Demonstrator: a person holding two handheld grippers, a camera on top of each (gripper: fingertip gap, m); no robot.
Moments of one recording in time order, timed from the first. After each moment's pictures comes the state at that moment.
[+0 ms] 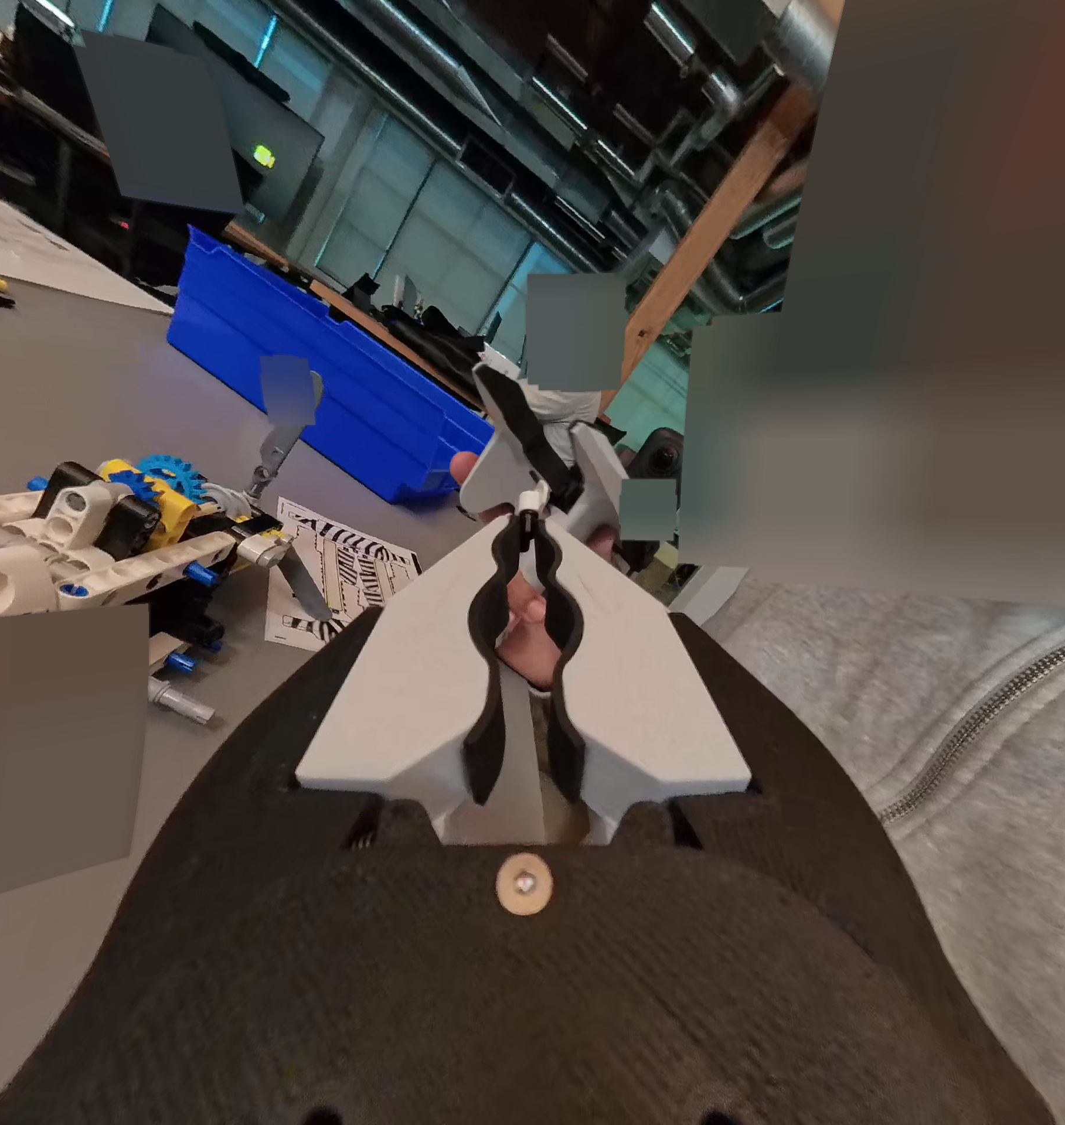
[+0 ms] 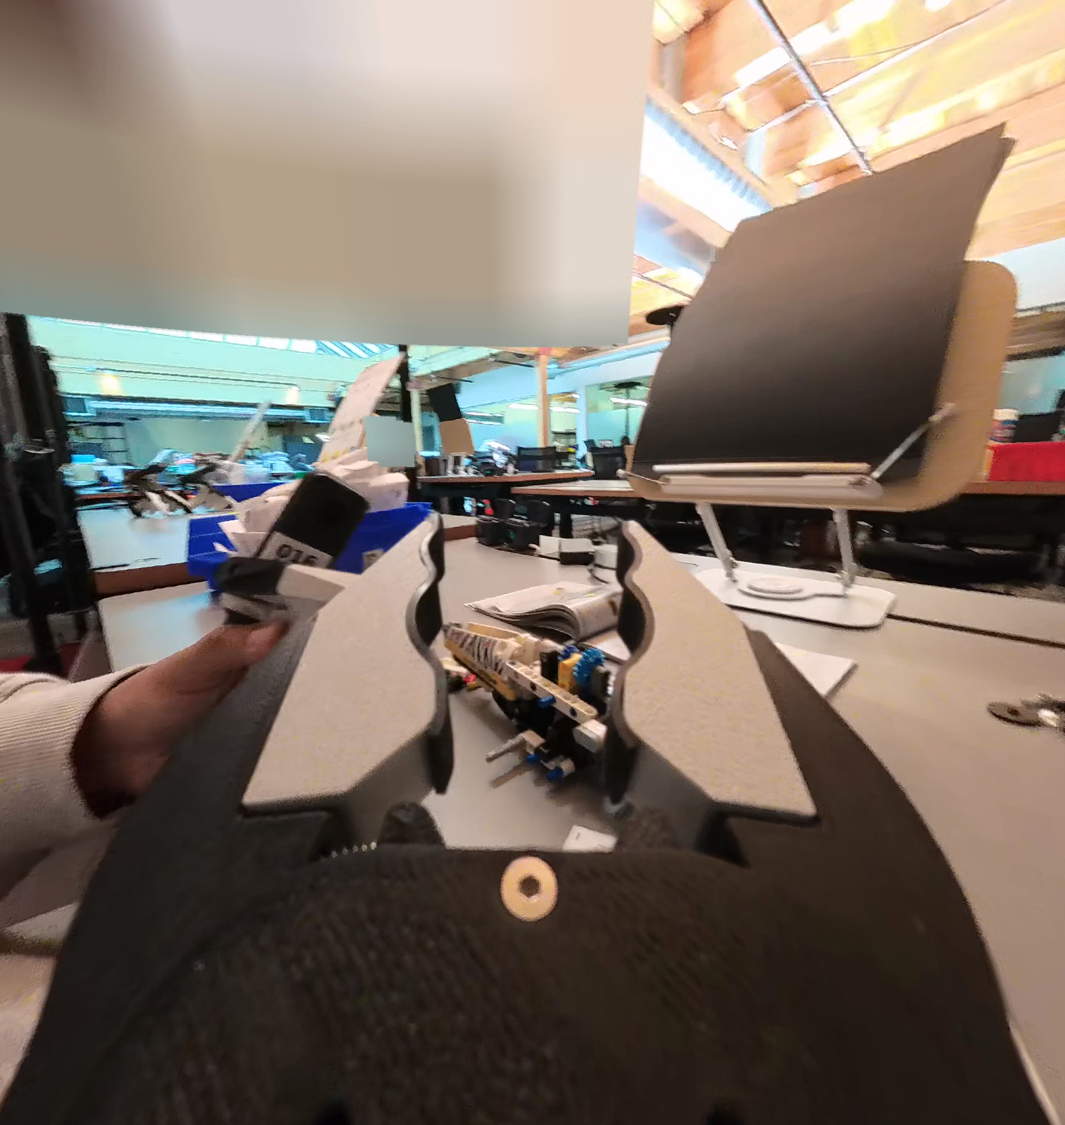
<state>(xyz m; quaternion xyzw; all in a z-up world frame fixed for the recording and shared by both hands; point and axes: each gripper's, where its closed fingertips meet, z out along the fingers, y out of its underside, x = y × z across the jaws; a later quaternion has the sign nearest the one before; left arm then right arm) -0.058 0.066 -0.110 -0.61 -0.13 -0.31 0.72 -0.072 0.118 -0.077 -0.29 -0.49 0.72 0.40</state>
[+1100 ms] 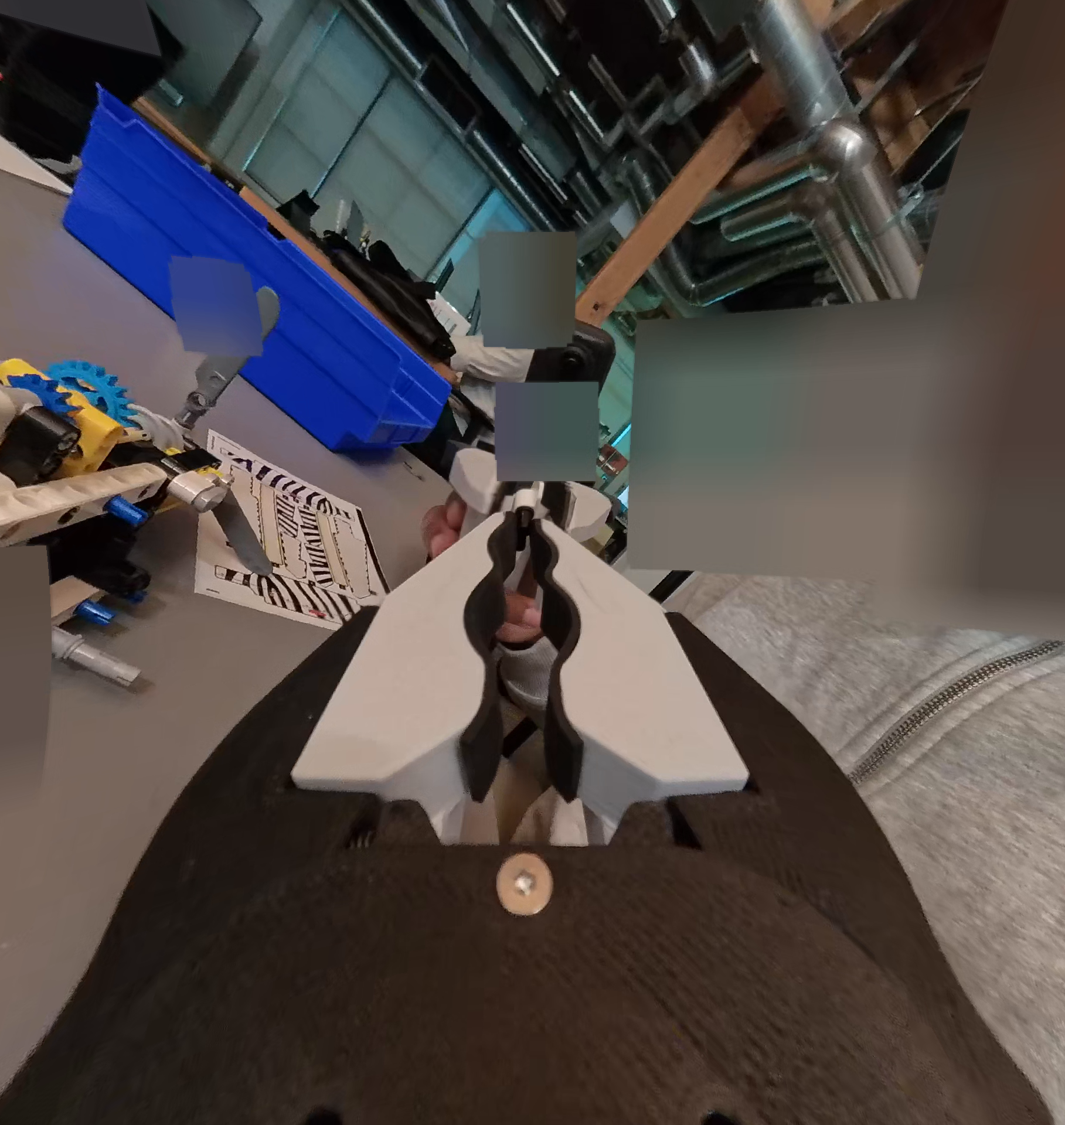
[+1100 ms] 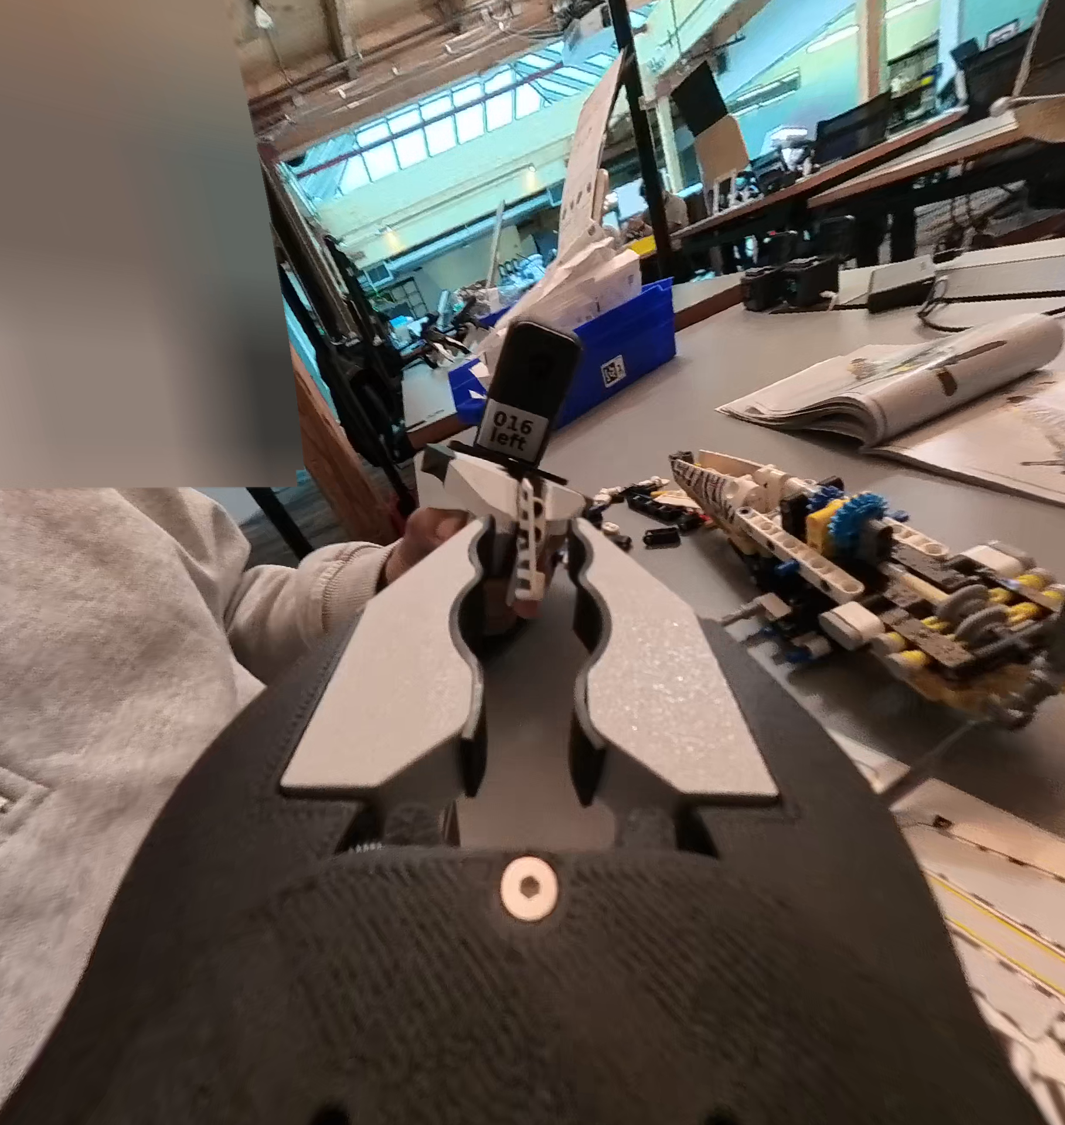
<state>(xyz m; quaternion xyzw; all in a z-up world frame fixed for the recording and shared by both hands) -0.046 0.066 -0.117 -0.61 -0.14 -0.39 0.68 -0.055 0.056 -0.118 -0.30 -0.62 0.72 0.06</state>
